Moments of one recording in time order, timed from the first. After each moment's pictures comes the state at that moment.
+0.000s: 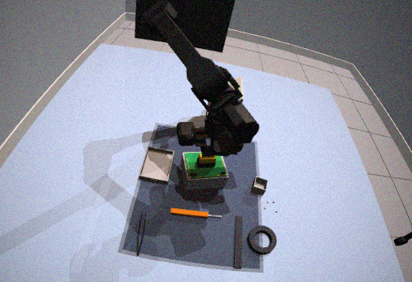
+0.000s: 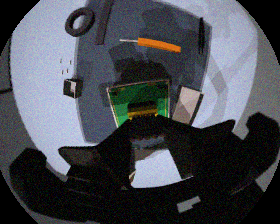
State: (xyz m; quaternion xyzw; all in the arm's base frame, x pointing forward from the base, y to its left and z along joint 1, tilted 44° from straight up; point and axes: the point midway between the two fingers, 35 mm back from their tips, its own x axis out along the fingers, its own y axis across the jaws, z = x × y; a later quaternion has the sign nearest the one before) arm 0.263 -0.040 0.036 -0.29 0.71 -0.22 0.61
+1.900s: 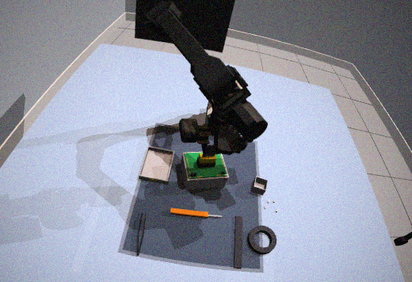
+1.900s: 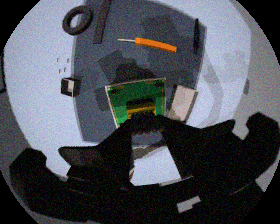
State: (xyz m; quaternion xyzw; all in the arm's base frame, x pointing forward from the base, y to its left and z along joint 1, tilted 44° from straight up) arm 0.263 -0.033 0.041 -0.31 0.70 -0.24 0.59
